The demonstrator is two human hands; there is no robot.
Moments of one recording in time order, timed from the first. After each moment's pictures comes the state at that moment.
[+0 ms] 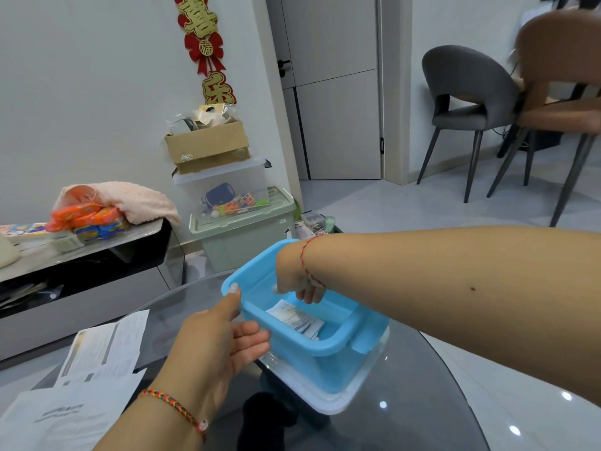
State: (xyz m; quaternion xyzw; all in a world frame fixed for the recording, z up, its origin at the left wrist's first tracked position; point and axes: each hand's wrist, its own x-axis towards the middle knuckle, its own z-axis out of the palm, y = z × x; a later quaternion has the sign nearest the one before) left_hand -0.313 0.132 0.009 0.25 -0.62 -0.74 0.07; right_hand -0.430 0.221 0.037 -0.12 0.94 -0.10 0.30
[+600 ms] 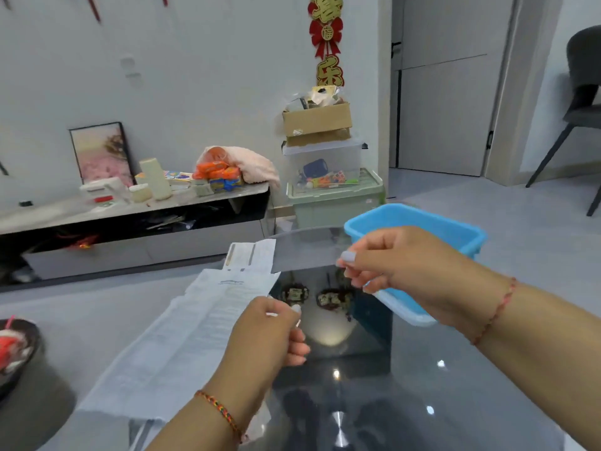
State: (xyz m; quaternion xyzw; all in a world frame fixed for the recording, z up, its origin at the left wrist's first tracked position) left_hand -0.140 0.088 0.011 0.30 -0.72 -0.61 0.11; right_hand -0.226 0.243 0.067 -0.22 0.75 -0.59 0.18
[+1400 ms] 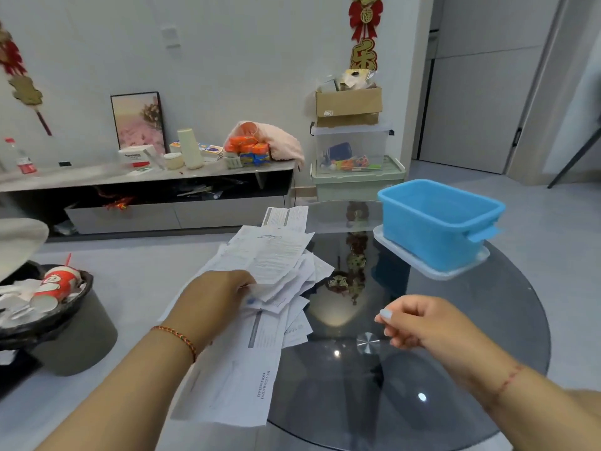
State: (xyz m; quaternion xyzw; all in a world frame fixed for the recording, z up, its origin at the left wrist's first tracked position) left_hand -0.044 -0.021 -0.008 0.14 -0.98 -0.04 0.15; right_hand -0.134 0.258 -0.027 -0.15 0.79 -0.56 0.21
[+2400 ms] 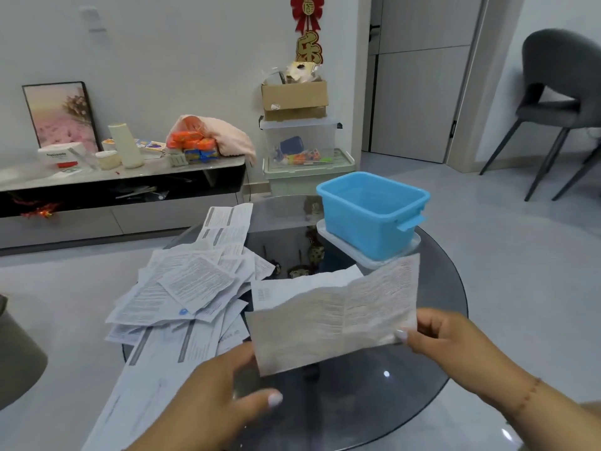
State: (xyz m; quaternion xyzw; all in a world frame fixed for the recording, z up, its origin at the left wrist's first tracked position) left_hand -0.012 0.085 -0.042 0.03 -0.94 -0.34 0.04; right_hand -0.148 0.355 -0.054 -0.18 0.82 -0.52 0.13
